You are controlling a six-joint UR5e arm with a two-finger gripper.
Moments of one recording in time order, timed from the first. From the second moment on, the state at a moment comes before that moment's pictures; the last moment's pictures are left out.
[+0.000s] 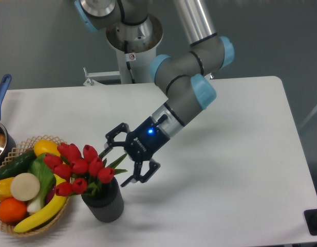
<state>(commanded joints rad) 2.49 -1.98 -1.81 -0.70 0.38 1.18</state>
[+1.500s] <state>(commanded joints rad) 2.47 -1.97 -1.77 -0.67 0.39 1.15</state>
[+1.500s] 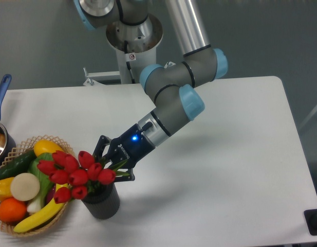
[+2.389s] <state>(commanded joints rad) 2.47 -1.89 -1.68 -0.67 0.38 0.97</state>
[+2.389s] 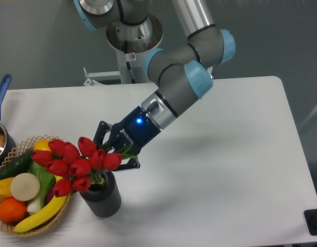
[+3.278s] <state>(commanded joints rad) 2.47 -1.85 -1.54 -0.67 0.33 0.81</state>
